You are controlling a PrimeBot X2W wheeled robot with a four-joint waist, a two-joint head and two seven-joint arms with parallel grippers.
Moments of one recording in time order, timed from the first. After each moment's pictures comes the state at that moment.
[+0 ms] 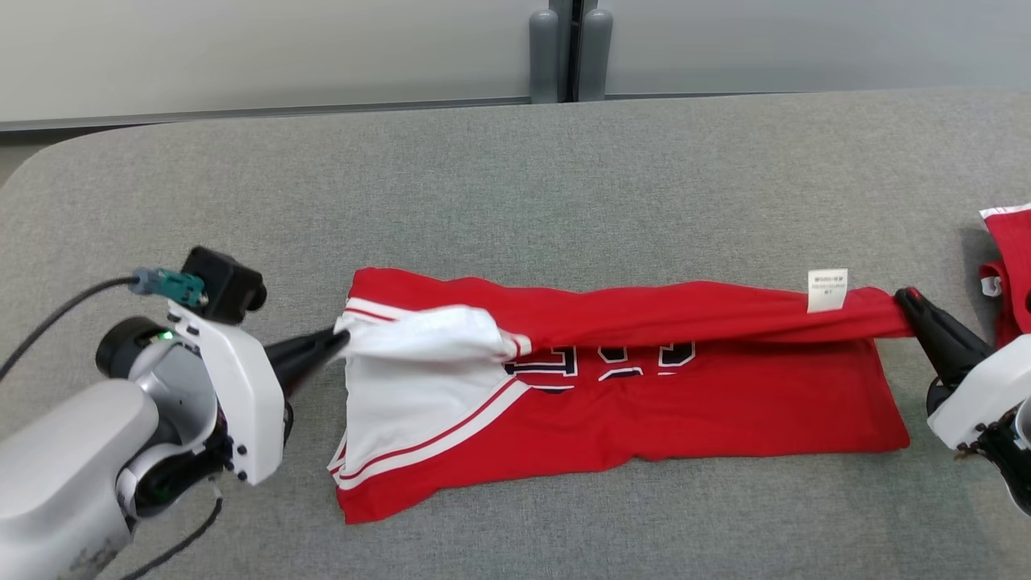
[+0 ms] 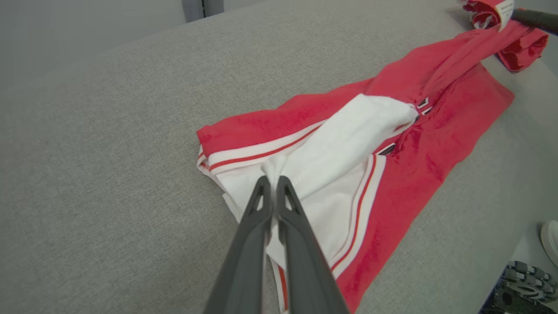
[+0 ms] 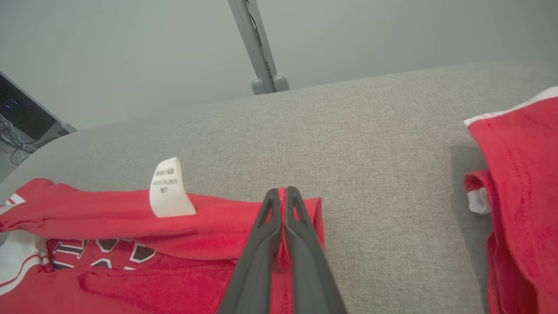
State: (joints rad) left arm -0.79 0.74 -1.13 0.22 -1.17 -0.11 0.20; right arm -0.55 -0.73 0.83 0.51 1.19 0.13 -0.12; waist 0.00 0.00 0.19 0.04
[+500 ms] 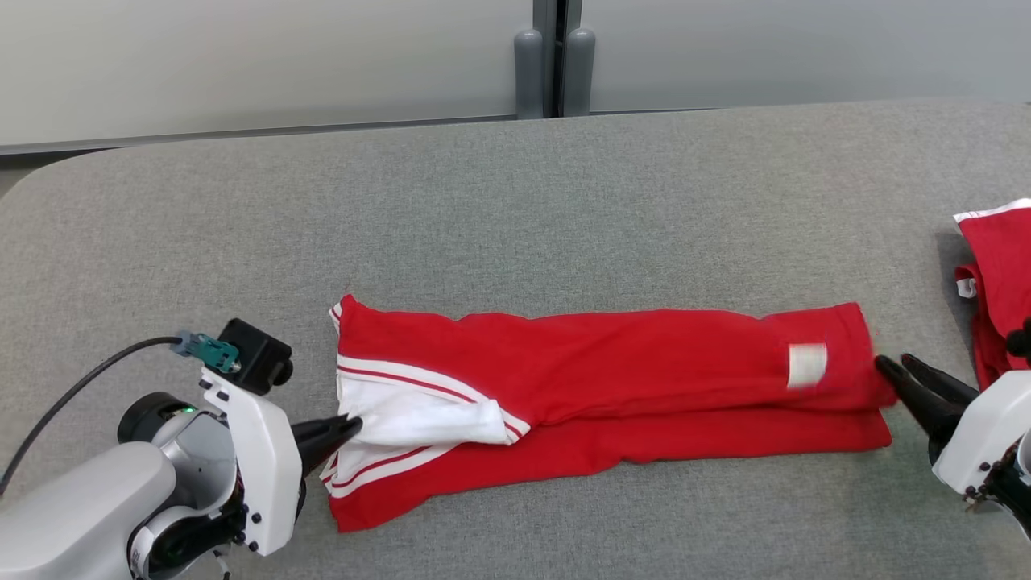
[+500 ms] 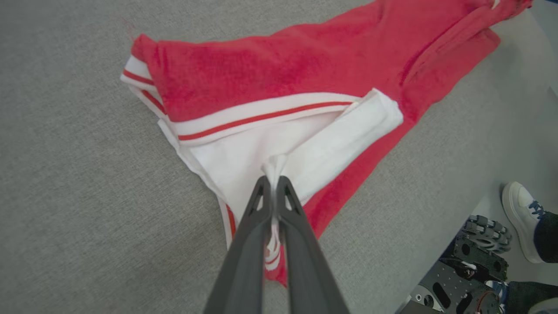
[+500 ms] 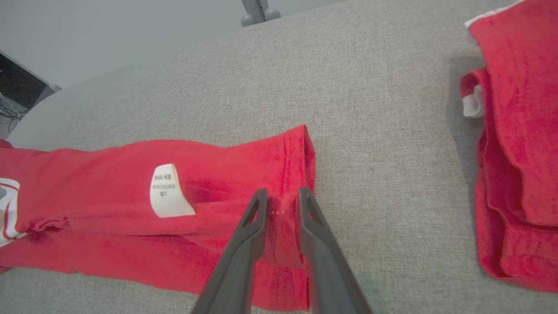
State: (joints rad) left arm -0.70 0.77 -1.19 0.12 -1.22 -0.07 0.29; right arm -0.51 -0.79 0.91 0.45 1.30 0.13 0.02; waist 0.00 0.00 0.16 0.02
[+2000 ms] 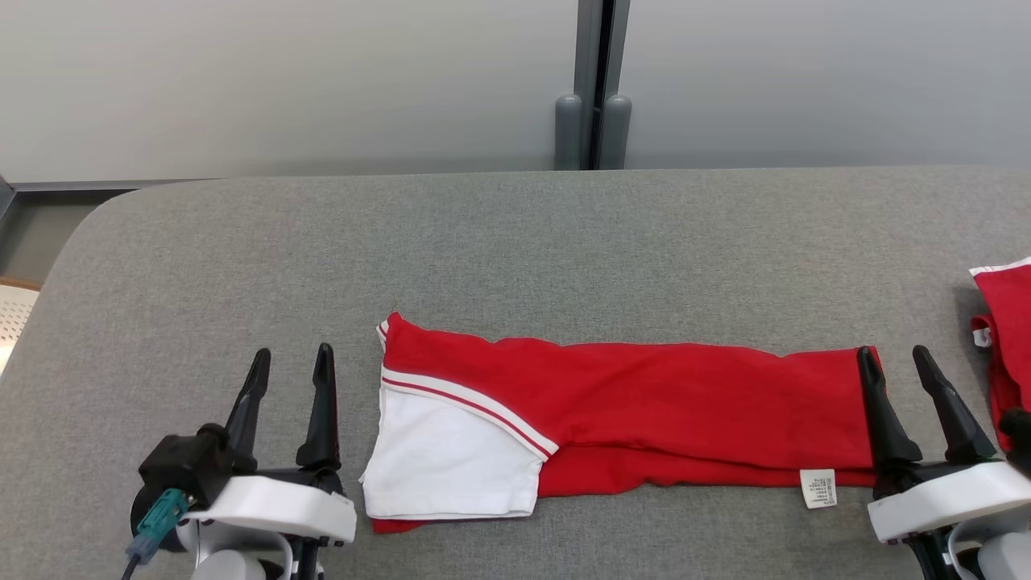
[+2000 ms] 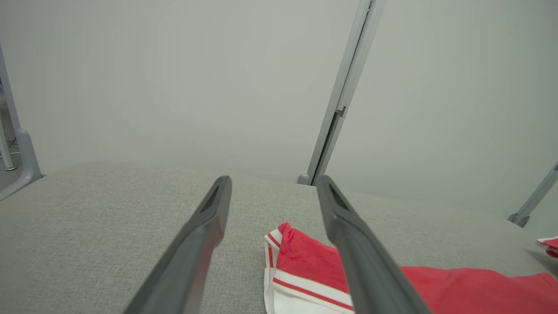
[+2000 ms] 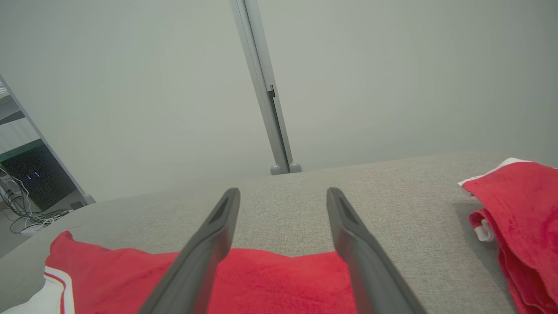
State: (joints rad) left arm -0.11 0.09 -0.15 0.22 -0.40 0.01 -0.26; right arm -0.13 -0.36 0.24 0.31 0.62 0.13 -0.26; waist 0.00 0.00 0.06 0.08
